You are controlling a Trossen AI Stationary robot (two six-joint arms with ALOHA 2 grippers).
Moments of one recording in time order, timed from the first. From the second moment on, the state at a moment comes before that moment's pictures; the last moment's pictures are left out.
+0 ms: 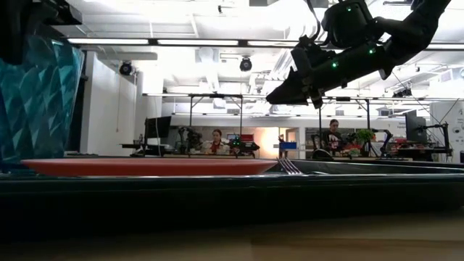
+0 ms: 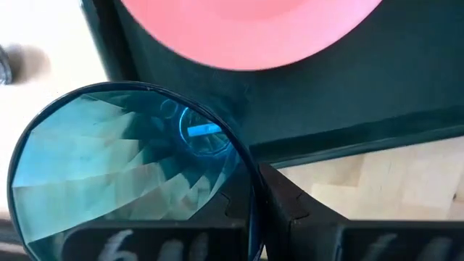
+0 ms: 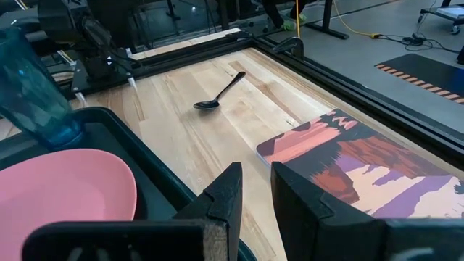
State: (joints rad) left arm -0.62 1.45 1.19 -1.31 -0.17 -0.65; right arm -0.17 1.42 0.51 0.62 0.20 0.18
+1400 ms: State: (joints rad) left arm -0.57 1.44 1.44 -1.42 -0.16 -0.64; right arm -0.17 1.42 0.51 0.62 0.20 0.18
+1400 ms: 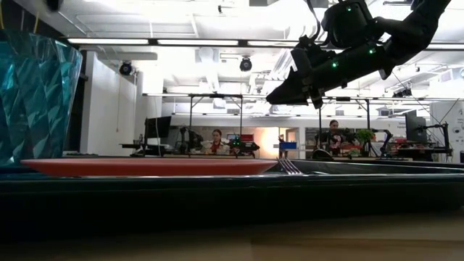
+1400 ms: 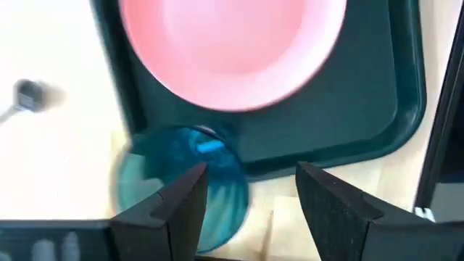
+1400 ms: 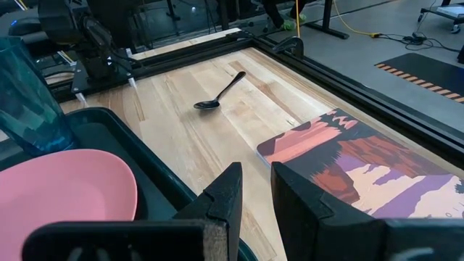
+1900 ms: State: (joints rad) left arm -0.32 1.44 1.55 -1.41 -0.80 -0.27; right arm -0.17 1.42 0.51 0.62 0.20 0.20
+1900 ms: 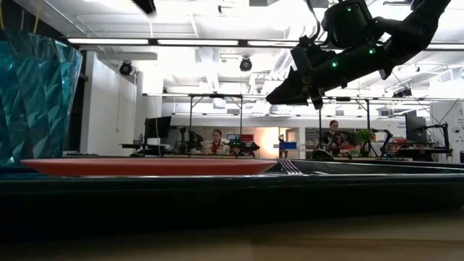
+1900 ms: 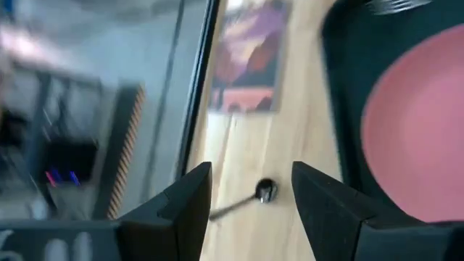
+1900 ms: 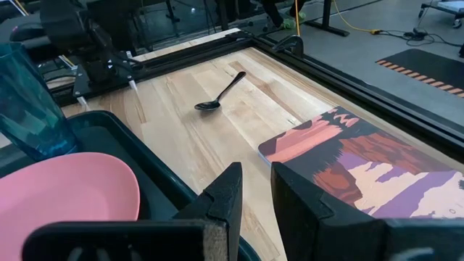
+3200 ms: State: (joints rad) left arm 0.24 1.76 1.06 -0.86 -0.50 -0.32; right arm -0.17 1.42 0.51 0.58 0.20 0.20
